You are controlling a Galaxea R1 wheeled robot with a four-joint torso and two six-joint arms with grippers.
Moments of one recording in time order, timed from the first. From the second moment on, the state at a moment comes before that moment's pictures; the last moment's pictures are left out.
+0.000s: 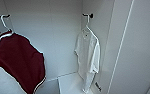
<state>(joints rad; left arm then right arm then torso) 1.31 2.66 -1.96 0.54 0.09 -0.58 -1.58 3.10 -2.74 -0.23 0.04 0.26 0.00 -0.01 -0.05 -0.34</state>
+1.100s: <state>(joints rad) 1.05 2.60 -1.88 0.09 0.32 -0.06 -1.58 3.10 -2.74 -0.23 0.04 0.26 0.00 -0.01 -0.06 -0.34</state>
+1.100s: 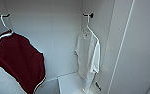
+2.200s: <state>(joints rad) 0.98 2.55 -1.72 0.18 0.08 -0.08 -1.56 3.11 -2.74 -0.23 0.04 0.26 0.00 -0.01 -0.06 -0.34</state>
